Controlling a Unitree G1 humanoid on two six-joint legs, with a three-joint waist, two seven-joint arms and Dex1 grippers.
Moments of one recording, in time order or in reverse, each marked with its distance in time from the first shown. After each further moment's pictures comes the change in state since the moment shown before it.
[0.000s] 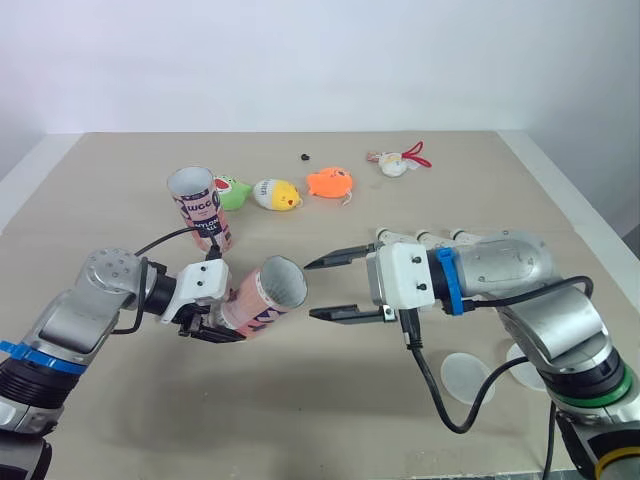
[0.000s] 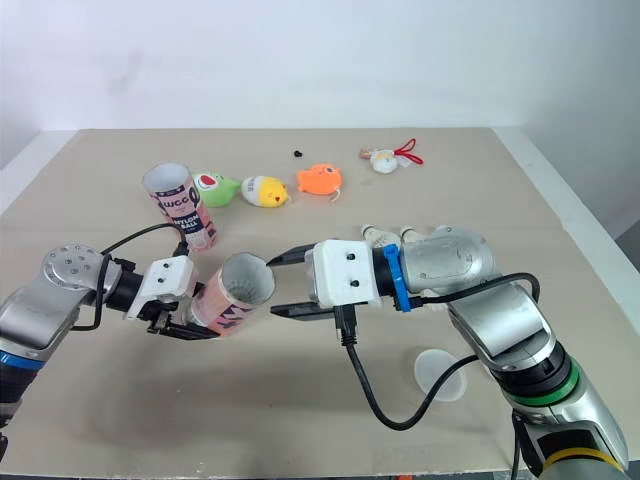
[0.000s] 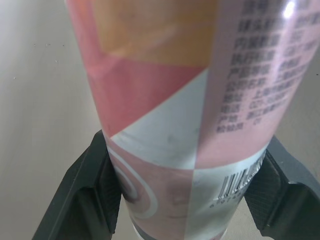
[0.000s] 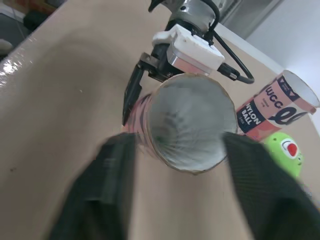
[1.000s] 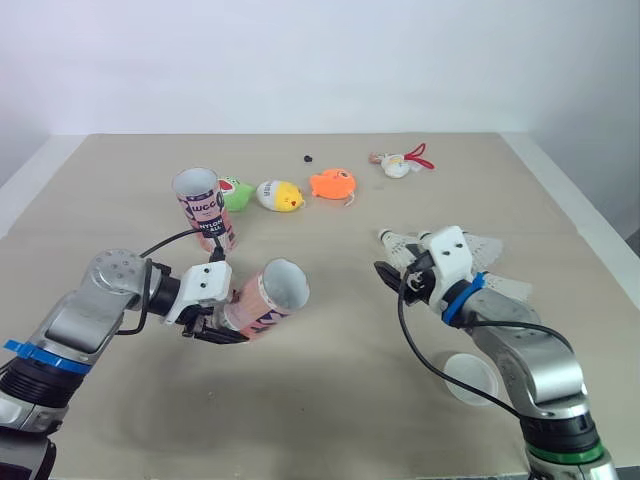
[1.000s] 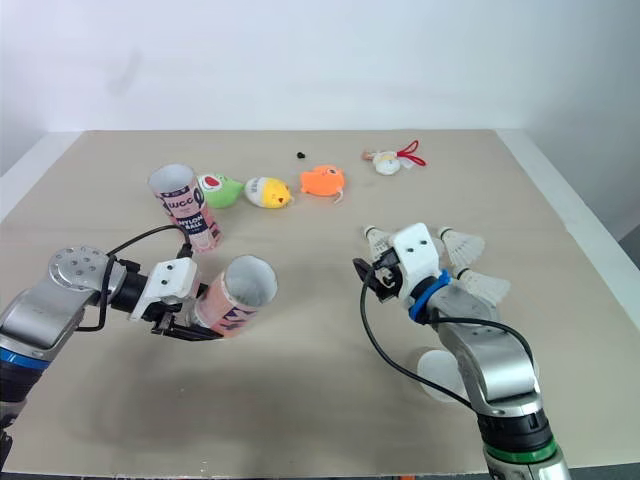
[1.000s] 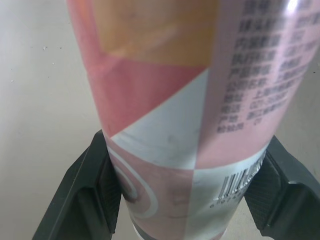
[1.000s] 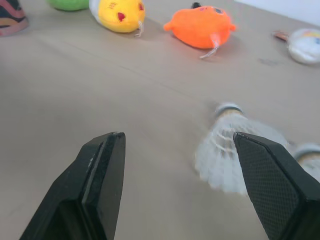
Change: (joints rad) left arm -0.007 -0.018 -0.017 0.015 0.001 -0.024 -0.004; right arm 0.381 0.258 -0.230 0.187 -0.105 0.279 -0.718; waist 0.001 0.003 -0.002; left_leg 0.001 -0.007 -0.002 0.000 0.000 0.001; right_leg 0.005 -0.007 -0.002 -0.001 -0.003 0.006
